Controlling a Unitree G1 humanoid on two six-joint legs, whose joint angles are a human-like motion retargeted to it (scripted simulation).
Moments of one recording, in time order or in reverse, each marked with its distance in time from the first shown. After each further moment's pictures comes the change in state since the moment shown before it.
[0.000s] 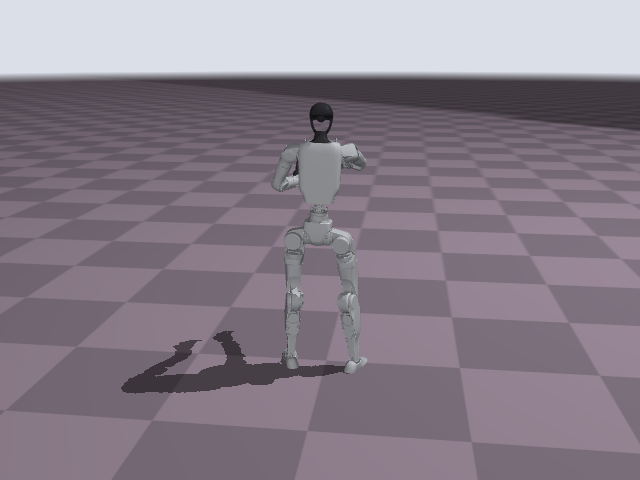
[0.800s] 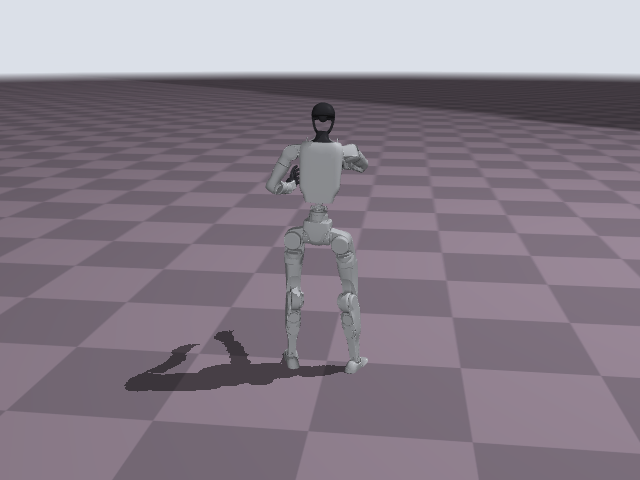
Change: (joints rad) left arm 0.358 0.083 0.062 -0.202 0.086 -0.029 -0.123; right arm 0.024 -0.032 -0.034 -0.069 -0.035 -0.011 -0.013; waist 0.019 0.018 0.007; left_leg -0.003 -0.010 0.025 0.002 -0.013 -0.011; right_leg -0.007 -0.006 0.021 -0.017 0.012 0.008
